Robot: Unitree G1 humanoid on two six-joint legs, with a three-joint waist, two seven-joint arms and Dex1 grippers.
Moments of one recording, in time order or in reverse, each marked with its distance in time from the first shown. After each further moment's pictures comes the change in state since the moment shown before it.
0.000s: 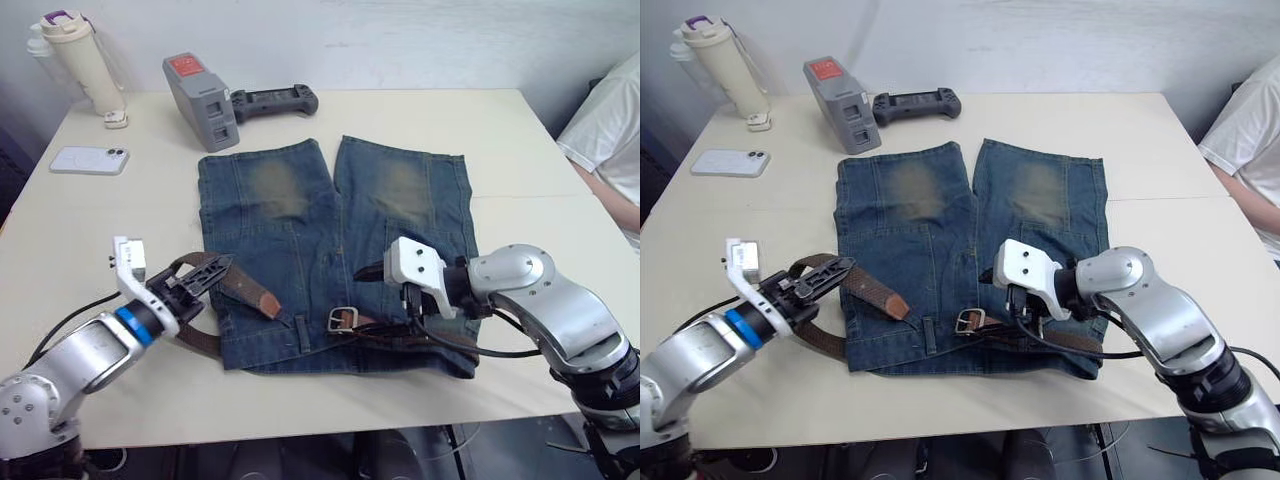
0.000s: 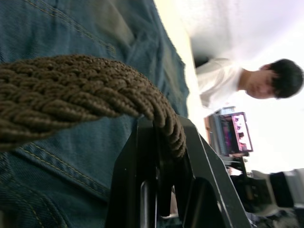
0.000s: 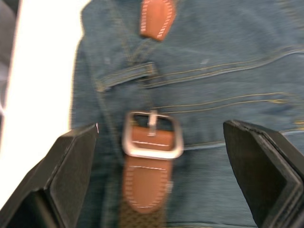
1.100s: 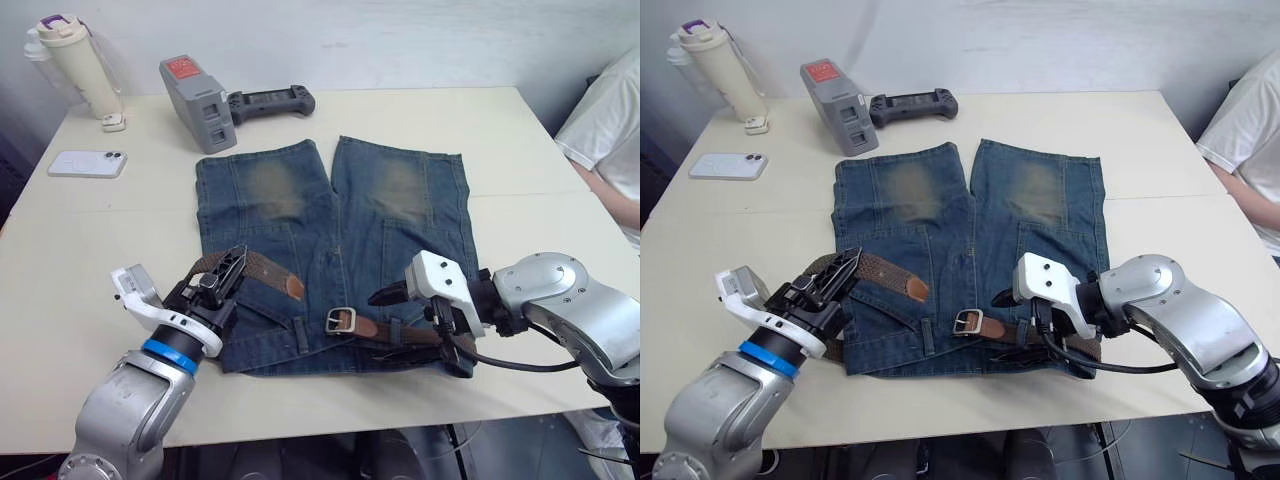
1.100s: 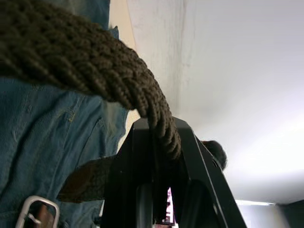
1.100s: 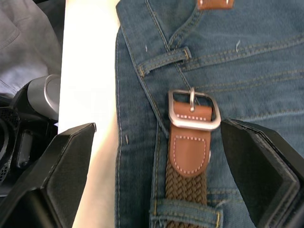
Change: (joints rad) left arm 0.183 -0.168 -0.483 -0.621 -0.009 -0.933 0.449; right arm 0.049 -0.124 -0.065 -0.052 0.152 0.033 0.042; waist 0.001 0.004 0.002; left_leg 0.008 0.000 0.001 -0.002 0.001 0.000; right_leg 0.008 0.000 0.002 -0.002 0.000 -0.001
